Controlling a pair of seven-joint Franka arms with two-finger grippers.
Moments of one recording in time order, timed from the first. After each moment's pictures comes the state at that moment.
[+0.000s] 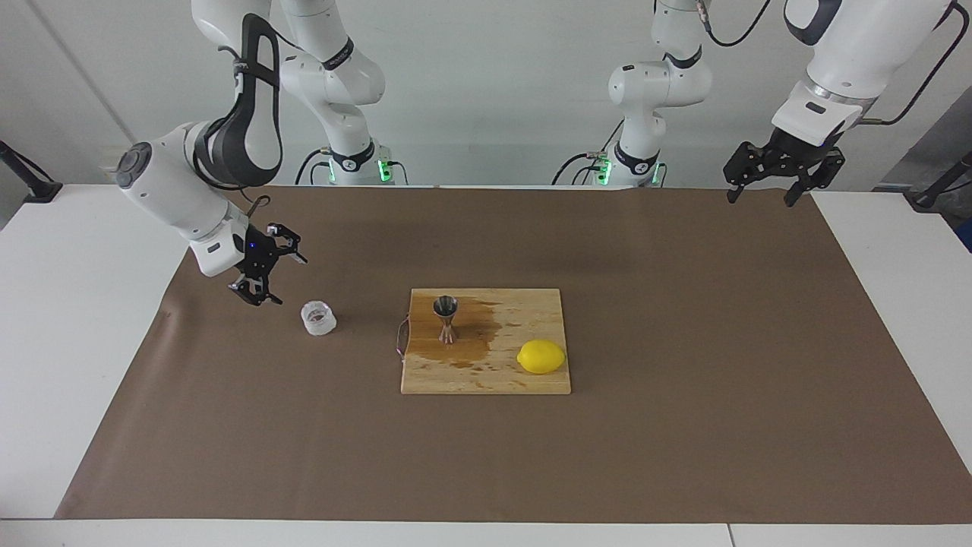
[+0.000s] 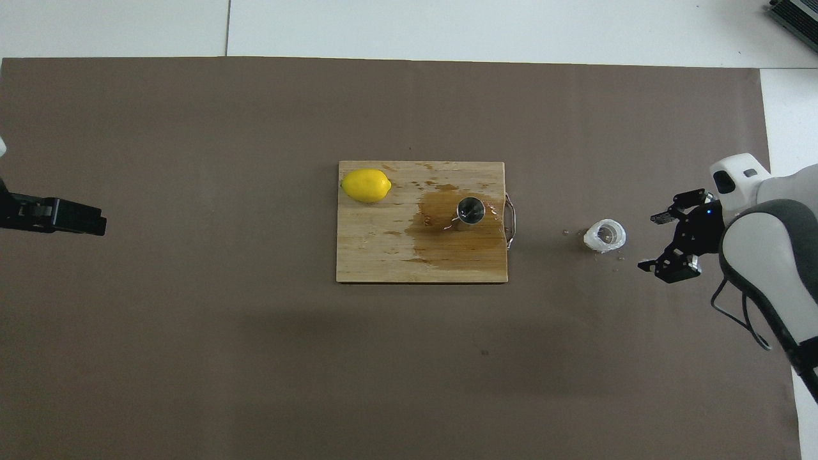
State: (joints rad) left arm 0.01 -0.09 -0.08 -1.66 -0.02 1.58 0.06; right arm -0.11 0.07 -0.01 -2.05 0.26 2.00 -1.31
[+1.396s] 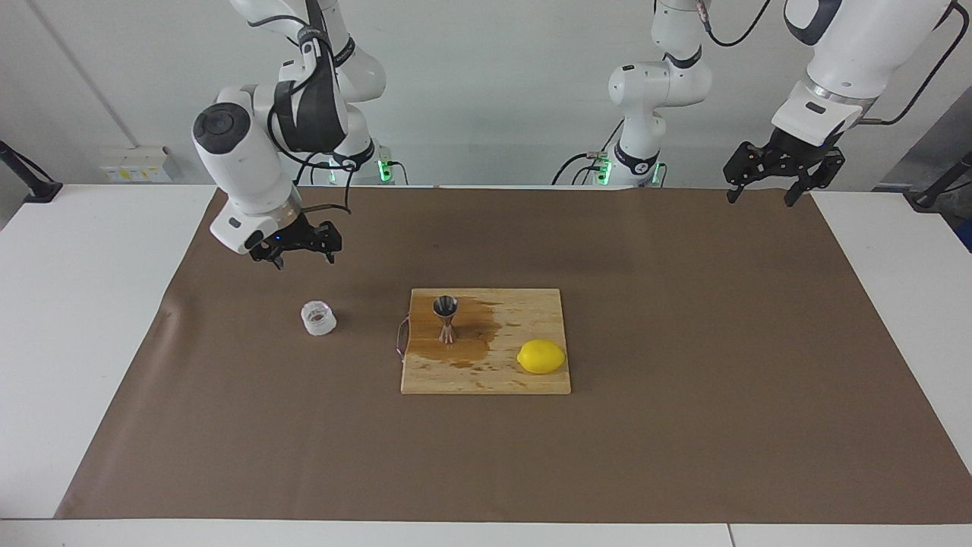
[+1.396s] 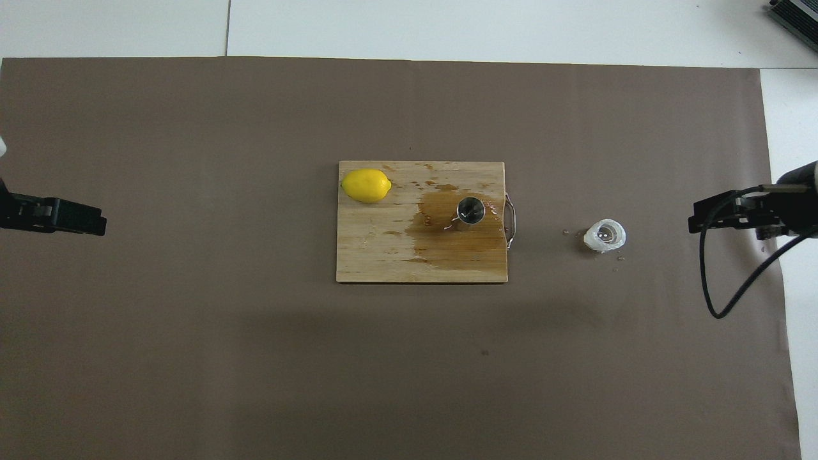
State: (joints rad) left arm 0.01 -0.09 -0.08 -1.66 -0.02 1.58 0.06; right arm -0.02 -0.03 -0.04 -1.67 0.04 1.57 0.07
